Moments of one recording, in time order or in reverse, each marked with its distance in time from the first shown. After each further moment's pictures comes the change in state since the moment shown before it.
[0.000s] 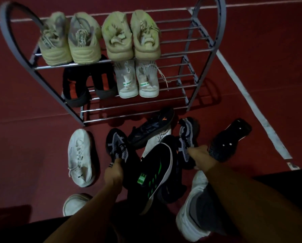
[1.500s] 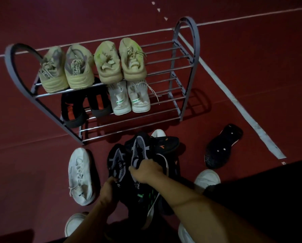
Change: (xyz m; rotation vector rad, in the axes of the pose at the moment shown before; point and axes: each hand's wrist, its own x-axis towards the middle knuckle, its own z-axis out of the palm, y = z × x) left_hand -0.002 0.004 -0.029 -0.125 -0.314 0.010; right_hand -0.204 -0.051 0.073 -0.813 -0.232 -0.684
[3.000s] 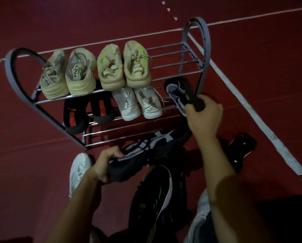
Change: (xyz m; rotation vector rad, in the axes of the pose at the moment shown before) left_hand -0.059 0.148 0.064 0.170 -0.619 0.053; right_hand 0.033 0.069 -0.198 0.522 1.024 -0.110
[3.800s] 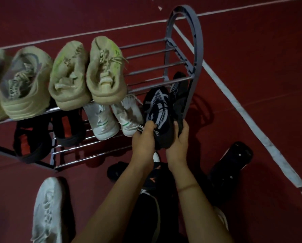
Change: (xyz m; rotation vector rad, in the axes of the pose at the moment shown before) left_hand 0.166 0.046 0.126 -0.094 0.394 0.287; right_hand -0.001 0.053 0.094 0.631 -0.100 0.494
